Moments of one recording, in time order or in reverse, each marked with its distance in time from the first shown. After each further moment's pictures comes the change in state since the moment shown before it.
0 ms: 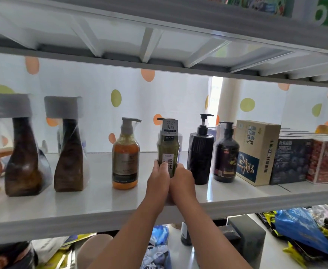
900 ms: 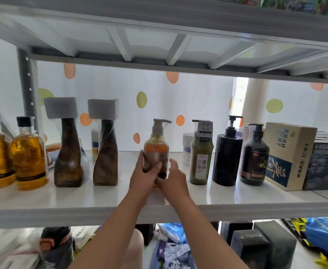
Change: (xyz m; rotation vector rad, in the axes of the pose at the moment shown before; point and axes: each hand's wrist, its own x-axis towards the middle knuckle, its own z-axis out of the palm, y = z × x) left_hand -0.007 0.009 -0.113 0.128 0.192 0.127; right_hand -0.029 -0.058 0.046 0.286 -0.251 -0.085
